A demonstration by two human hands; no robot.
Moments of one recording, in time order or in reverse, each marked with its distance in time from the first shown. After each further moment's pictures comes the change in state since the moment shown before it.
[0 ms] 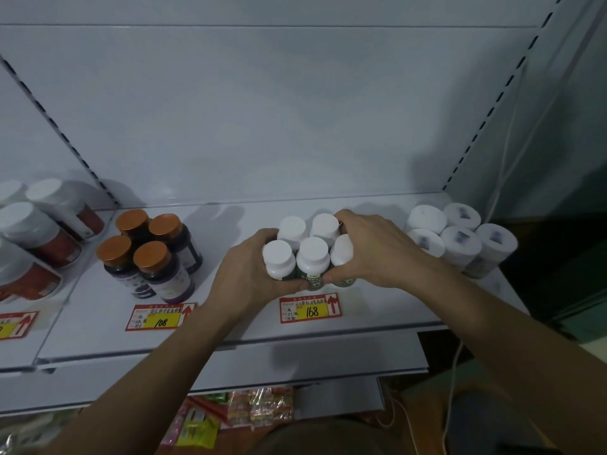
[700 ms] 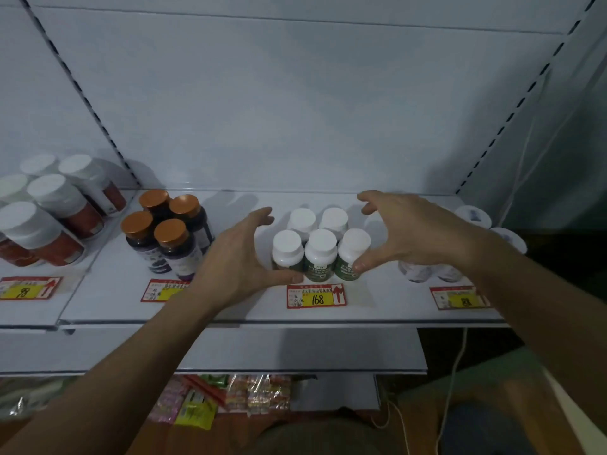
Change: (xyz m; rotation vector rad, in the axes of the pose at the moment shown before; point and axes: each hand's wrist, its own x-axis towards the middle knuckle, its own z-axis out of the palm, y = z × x) left_hand -0.019 0.007 -0.035 0.128 -0.061 -0.107; right_hand -0.011 0.009 -0.042 -0.125 -0.122 0.000
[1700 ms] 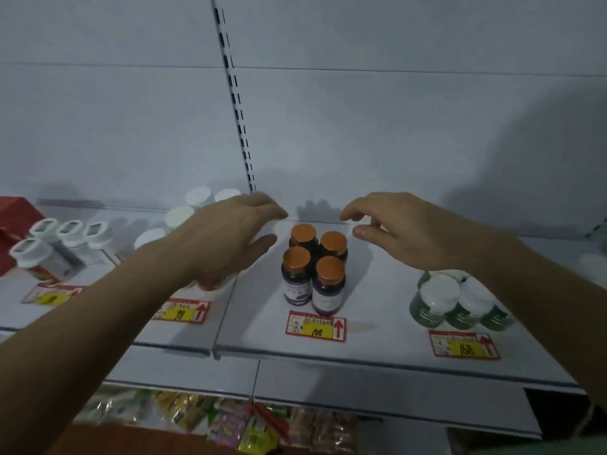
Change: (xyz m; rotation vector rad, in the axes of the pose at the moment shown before) left_hand -0.001 -0.127 -0.204 0.564 -0.042 0.332; right_hand 0.099 -0.185 -0.003 0.009 0.147 -0.448
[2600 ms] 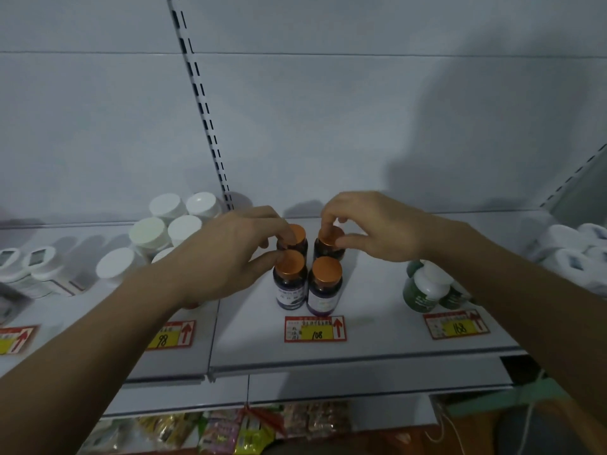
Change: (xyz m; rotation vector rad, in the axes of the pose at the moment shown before) left_hand 0.013 -0.012 0.020 -0.303 0.052 0.264; right_hand 0.025 0.002 0.024 0.120 -0.056 0.066
